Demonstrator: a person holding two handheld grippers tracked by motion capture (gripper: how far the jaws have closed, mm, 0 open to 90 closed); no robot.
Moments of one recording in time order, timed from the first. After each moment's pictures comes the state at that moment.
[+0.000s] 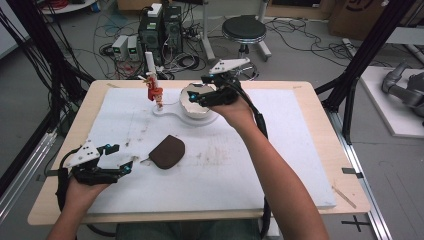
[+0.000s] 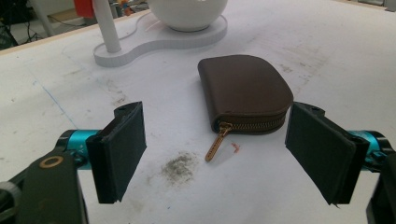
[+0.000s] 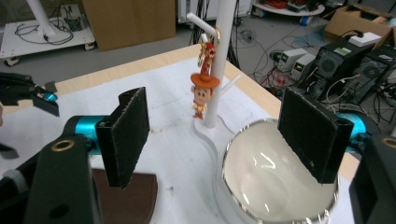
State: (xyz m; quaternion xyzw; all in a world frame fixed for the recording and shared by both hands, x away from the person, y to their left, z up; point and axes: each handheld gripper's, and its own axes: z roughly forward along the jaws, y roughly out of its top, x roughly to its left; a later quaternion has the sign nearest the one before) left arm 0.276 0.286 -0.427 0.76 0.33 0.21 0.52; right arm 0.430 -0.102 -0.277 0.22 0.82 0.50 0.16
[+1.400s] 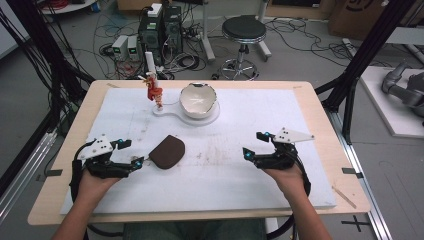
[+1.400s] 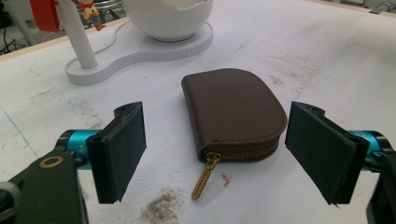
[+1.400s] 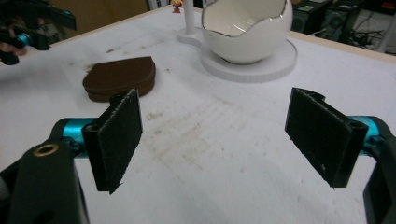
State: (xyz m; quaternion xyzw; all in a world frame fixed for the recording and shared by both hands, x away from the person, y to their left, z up) left arm 0.296 0.263 -0.424 0.77 0.30 0.20 0.52; right arm 0.316 -0.251 -0.392 0.32 0.78 0.52 0.16
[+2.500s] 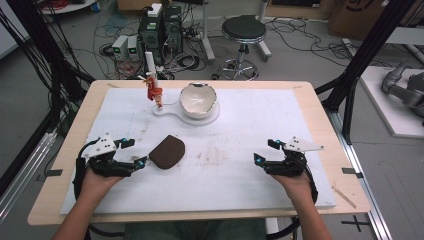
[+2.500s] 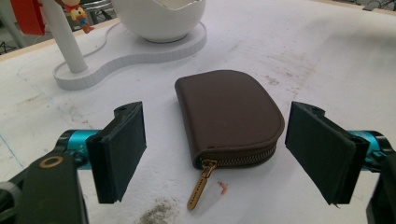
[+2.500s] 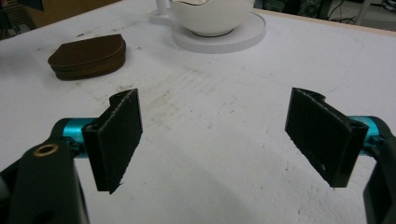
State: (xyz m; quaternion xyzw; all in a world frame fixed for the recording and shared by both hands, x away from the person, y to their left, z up) left arm 0.301 0.257 -0.426 0.78 0.29 0.19 0.52; right arm 0.309 -0.282 -0.419 0.35 0.77 0.51 0.18
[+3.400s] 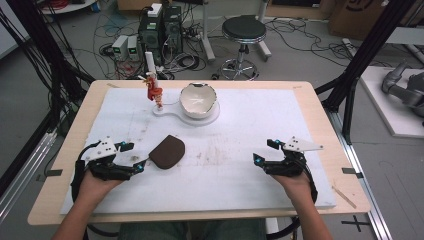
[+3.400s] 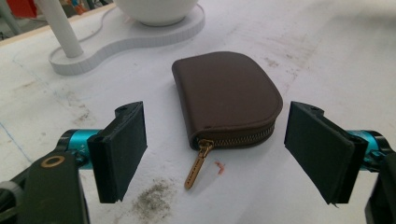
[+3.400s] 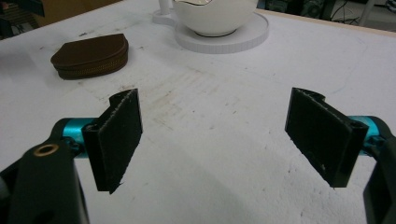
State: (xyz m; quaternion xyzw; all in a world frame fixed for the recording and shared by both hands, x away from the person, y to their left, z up) left arm 0.296 0.256 -0.431 0.80 0.29 0.19 0.50; right arm 0.310 -0.281 -0.419 0.35 0.77 0.51 0.17
